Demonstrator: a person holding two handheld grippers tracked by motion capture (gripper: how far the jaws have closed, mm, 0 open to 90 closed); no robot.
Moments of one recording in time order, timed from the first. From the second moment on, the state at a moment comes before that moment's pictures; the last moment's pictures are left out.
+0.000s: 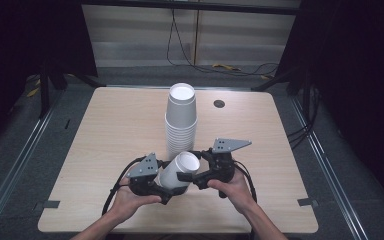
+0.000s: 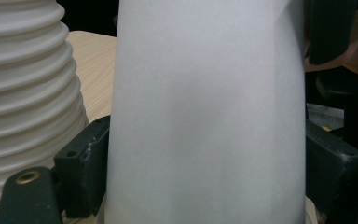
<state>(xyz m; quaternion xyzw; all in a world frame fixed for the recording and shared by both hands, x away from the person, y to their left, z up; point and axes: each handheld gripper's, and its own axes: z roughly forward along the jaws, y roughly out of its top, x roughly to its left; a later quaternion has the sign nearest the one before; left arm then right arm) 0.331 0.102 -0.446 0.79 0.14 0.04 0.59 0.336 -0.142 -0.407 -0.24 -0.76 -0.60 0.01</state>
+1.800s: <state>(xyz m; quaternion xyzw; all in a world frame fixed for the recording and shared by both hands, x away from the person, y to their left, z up) 0.346 0.111 -0.432 0.89 0.12 0.02 0.45 0.337 -0.154 -0.407 -0.20 -0.86 -0.46 -0.01</state>
